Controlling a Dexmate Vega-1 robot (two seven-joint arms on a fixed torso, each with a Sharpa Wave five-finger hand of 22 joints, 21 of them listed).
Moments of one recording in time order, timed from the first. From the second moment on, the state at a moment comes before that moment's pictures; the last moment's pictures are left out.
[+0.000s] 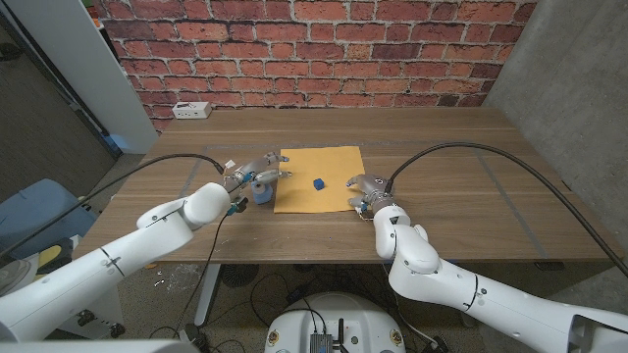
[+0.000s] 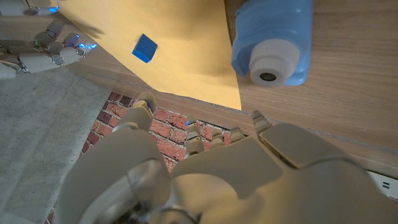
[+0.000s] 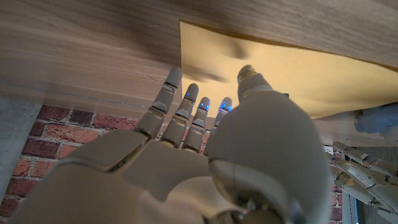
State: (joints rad) left arm 0.99 0.97 0.50 -1.98 0.02 0.27 0.09; left_hand 0.54 0.04 0.56 -0.18 0.18 0.17 -0.08 0.28 0.19 -0.17 0.04 0.22 0.18 -0.17 0.12 0.18 0.17 -0.15 0.19 0.23 0.19; right arm -0.82 -0.65 -1.04 -2.11 -0.72 -1.07 0.00; right_hand 1.09 0.05 0.23 -0.05 0.24 0.53 -0.13 0.19 0.19 0.42 -0.06 0.20 0.29 0.48 -0.05 0.20 0.53 0.41 0.04 0.65 0.18
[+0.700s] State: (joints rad) left arm 0.95 1.03 0.60 -2.16 0.25 0.55 0.01; left_hand 0.67 -0.01 0.55 -0.18 0.18 0.21 -0.10 0.29 0.19 -0.17 0.03 0.21 0.18 -0.17 0.12 0.18 0.17 -0.14 0.19 0.22 0.19; right arm -0.71 -0.70 -1.18 -2.17 -0.70 -1.28 0.07; right_hand 1.14 0.02 0.26 -0.11 0.25 0.47 -0.14 0.18 0.19 0.33 -0.08 0.18 0.27 0.38 -0.04 0.18 0.50 0.36 0.05 0.62 0.18
